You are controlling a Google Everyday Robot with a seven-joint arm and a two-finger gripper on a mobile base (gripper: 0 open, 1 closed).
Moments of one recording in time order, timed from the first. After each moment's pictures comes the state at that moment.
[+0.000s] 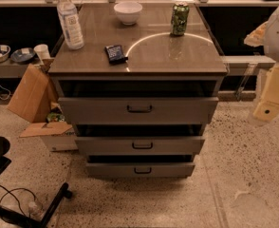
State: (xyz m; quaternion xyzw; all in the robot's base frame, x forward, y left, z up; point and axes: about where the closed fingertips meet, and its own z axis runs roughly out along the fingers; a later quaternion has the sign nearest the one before) arm 0.438 -0.217 0.976 -0.60 0.78 -0.03 0.16
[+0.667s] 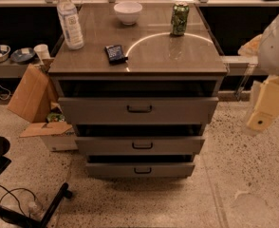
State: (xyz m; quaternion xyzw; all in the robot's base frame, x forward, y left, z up) arm 0.435 -0.210 0.957 -0.61 0.78 -0.01 0.17
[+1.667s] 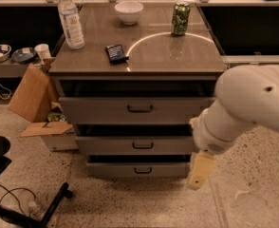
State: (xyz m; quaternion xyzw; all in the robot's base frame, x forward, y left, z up) arm 0.427 -0.153 0.750 -0.62 0.78 0.04 0.13
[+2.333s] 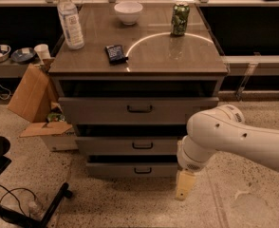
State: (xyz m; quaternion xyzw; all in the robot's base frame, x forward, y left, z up) arm 0.449 -0.138 0.603 -0.63 0.77 0.04 0.09
